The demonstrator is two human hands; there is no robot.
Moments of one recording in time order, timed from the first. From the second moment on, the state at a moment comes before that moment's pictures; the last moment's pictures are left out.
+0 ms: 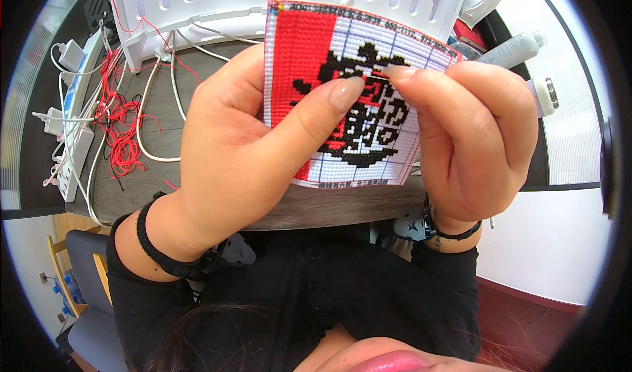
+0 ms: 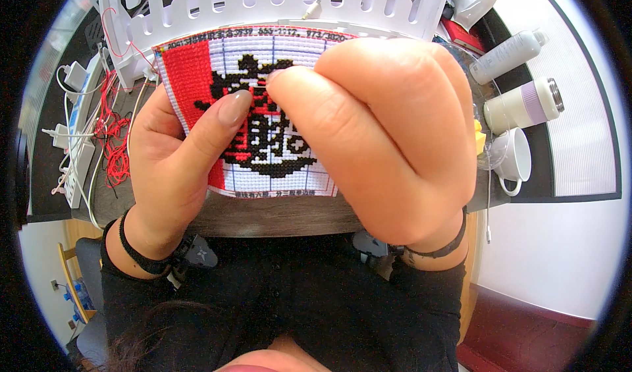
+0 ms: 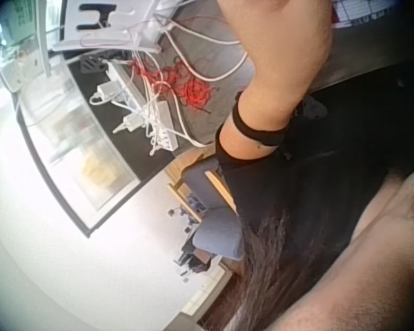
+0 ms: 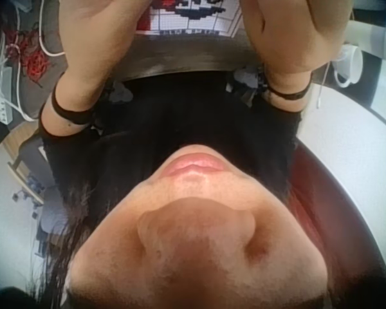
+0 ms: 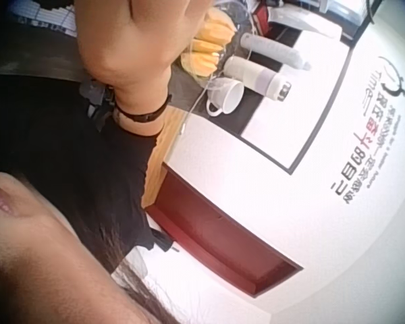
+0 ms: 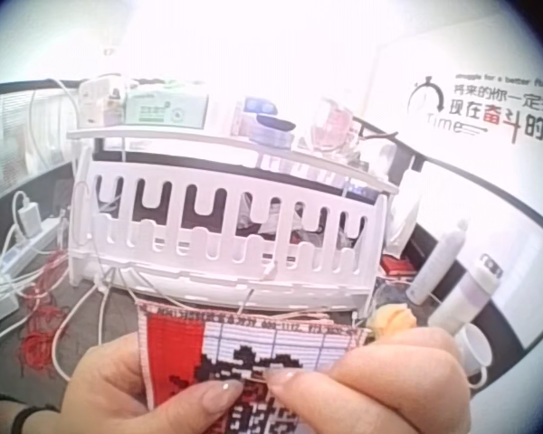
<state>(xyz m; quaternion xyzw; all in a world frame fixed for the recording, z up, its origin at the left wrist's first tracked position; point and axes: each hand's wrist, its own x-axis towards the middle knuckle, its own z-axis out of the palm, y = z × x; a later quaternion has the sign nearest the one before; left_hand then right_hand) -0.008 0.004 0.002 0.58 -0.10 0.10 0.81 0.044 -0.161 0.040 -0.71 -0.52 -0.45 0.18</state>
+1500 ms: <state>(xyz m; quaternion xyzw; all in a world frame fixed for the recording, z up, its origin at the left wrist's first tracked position) -0.011 0.007 0.005 0.56 -0.13 0.09 0.81 0.077 -0.163 0.015 -0.69 -0.47 -0.12 0.53</state>
